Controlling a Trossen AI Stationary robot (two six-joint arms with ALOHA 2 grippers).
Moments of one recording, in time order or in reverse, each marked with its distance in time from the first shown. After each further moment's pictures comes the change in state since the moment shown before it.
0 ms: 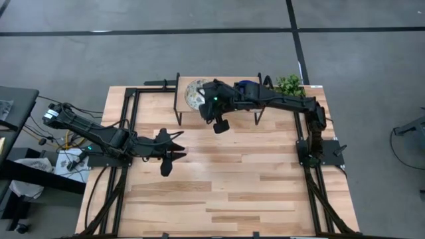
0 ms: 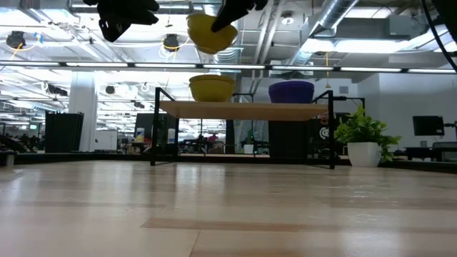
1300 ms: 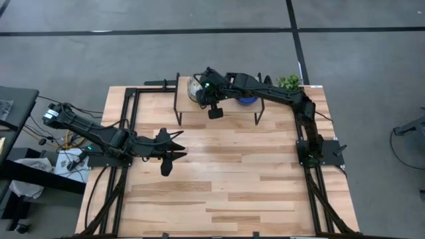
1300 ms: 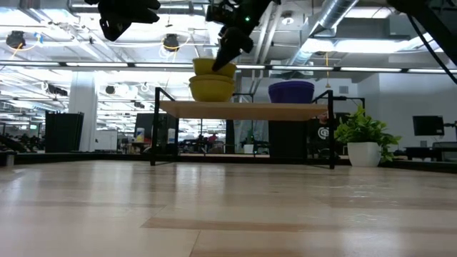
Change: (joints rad) left arm 0.000 0.000 0.000 0.012 -0.007 0.000; right arm -0.165 0.120 0.001 0.068 -0.008 -0.009
